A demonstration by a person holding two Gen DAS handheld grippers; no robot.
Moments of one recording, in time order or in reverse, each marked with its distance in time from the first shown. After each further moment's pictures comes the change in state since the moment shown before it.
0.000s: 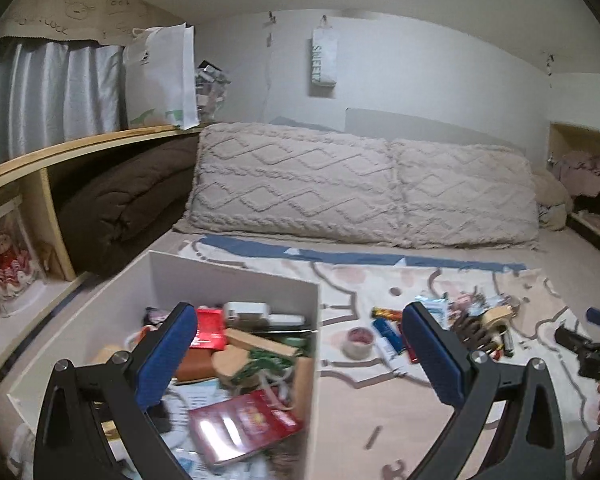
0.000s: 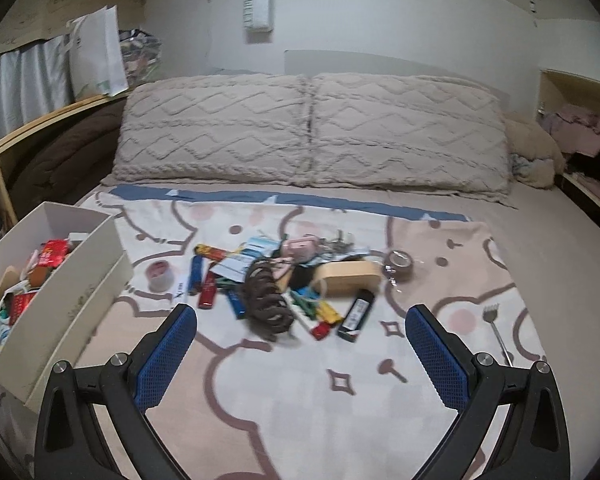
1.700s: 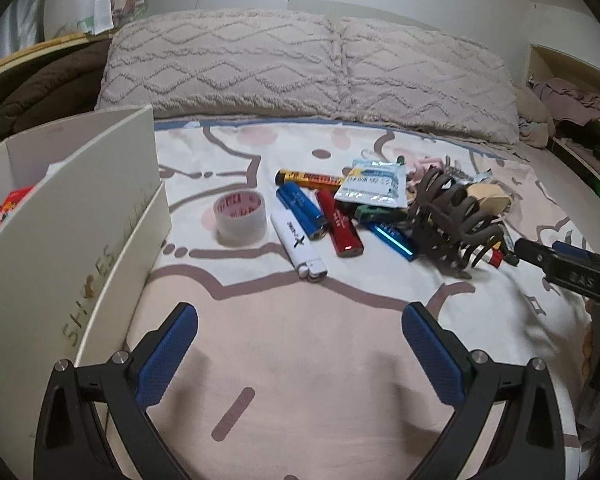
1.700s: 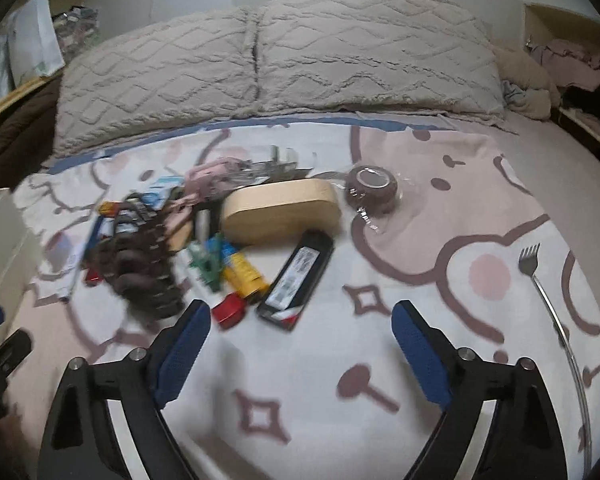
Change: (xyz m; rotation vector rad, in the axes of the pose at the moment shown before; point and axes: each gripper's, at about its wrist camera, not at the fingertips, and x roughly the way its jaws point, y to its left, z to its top) left arm 0.124 -0.103 -0.113 0.058 0.345 -0.114; right arm 0.133 -0.059 -0.042 0.098 0.180 -0.062
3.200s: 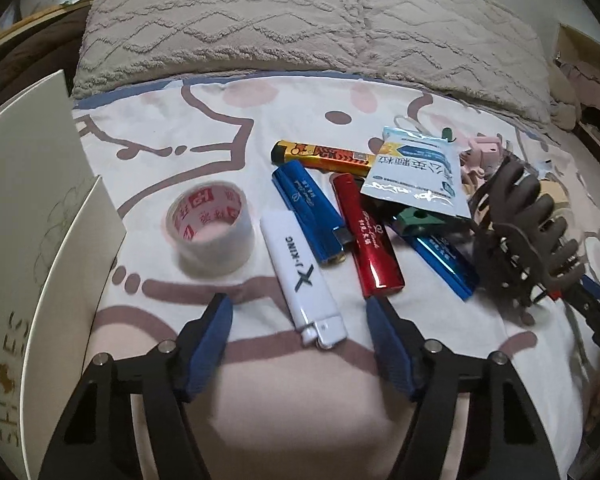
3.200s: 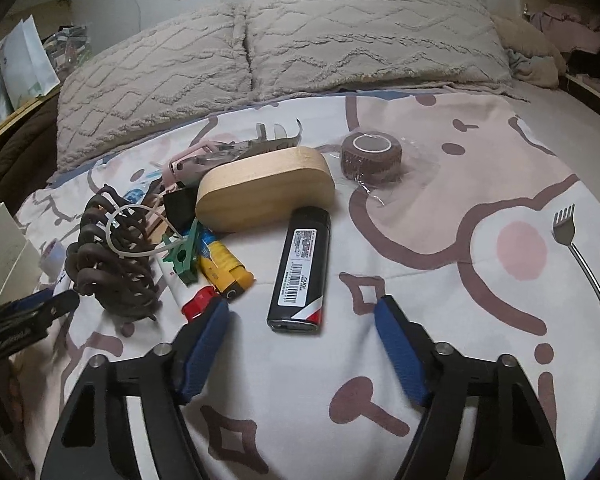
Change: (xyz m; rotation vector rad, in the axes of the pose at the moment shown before) left arm 0.084 -0.007 0.035 0.009 0.157 0.043; right arm 0.024 -0.017 -0.011 0.070 0.005 0.099
